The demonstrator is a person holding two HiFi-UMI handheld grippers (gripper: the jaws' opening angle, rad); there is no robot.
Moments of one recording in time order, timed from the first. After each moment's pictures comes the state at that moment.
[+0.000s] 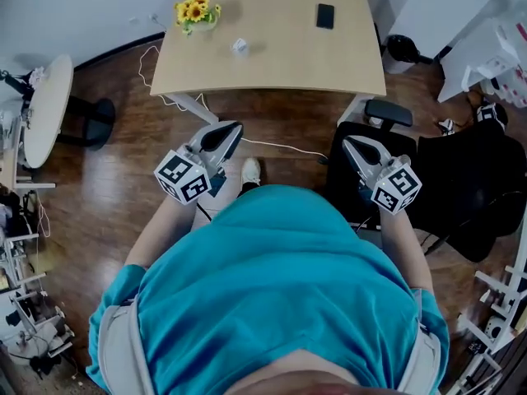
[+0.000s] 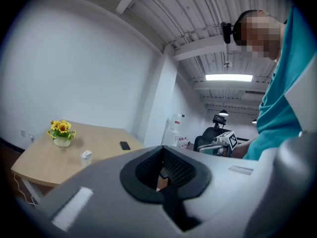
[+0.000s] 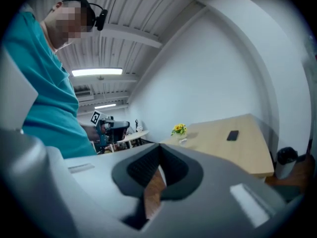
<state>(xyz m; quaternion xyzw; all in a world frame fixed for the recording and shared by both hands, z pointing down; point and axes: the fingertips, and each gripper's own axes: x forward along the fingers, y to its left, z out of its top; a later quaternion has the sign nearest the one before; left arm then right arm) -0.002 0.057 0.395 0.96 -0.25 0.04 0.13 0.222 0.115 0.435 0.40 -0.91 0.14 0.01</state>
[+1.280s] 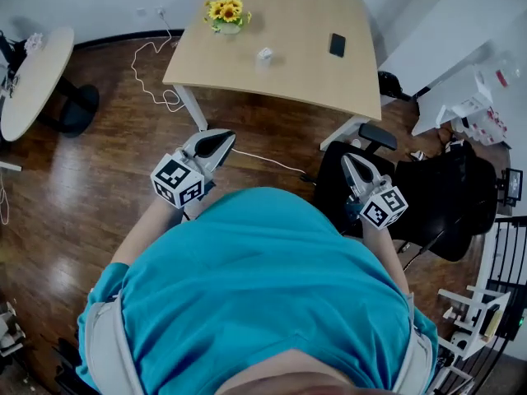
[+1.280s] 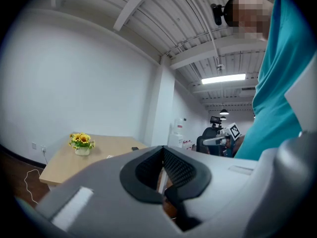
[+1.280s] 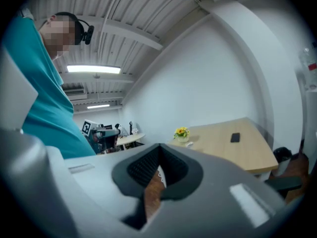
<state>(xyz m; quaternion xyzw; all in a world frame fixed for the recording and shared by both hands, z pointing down) -0.134 0.101 0.388 0.96 -0.27 0.02 0.07 0.134 0.154 0.403 0.45 -0.89 0.13 0.00</state>
